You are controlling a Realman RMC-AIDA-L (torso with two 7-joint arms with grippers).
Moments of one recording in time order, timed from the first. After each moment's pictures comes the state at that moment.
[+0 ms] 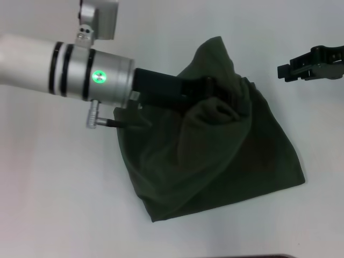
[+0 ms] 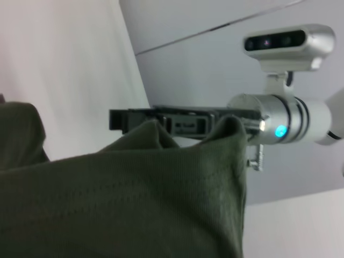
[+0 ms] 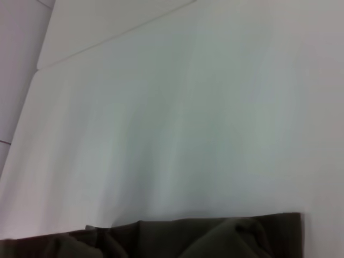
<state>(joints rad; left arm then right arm) -0.86 -2.17 -2.28 -0.48 -1.13 1.63 -2.44 0.64 1.84 -0.84 -0.62 -2.17 -1.51 2.48</state>
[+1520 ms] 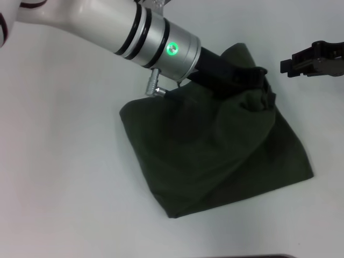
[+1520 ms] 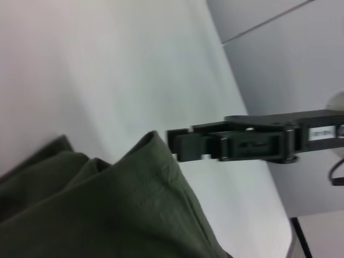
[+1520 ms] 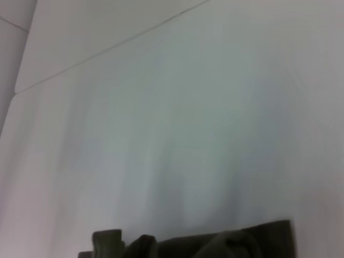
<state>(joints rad) -1.02 -2.18 -1.83 -0.59 -1.21 1.29 -2.71 0.64 1.84 -0.85 -0.61 -2.17 -1.44 2.53</state>
